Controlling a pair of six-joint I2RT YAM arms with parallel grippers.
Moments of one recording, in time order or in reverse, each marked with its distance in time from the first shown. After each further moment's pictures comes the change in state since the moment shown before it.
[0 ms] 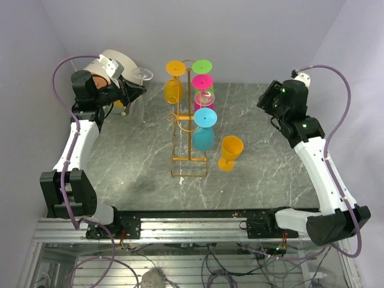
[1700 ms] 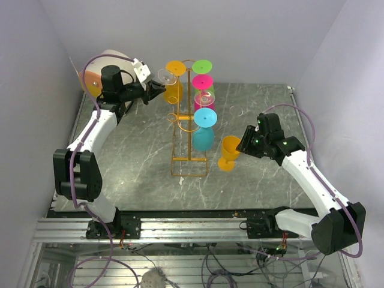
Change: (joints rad) left arm -0.191 0.185 0.102 0.014 -0.079 0.316; right arm 0.082 -0.063 -0.399 -0.181 -0.353 0.131
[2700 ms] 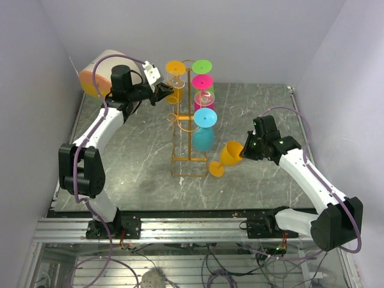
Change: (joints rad) left arm -0.066 0.054 0.040 -0.025 -0.002 0.066; right arm 0.016 0.033 -0.020 -0.031 0.018 -0.008
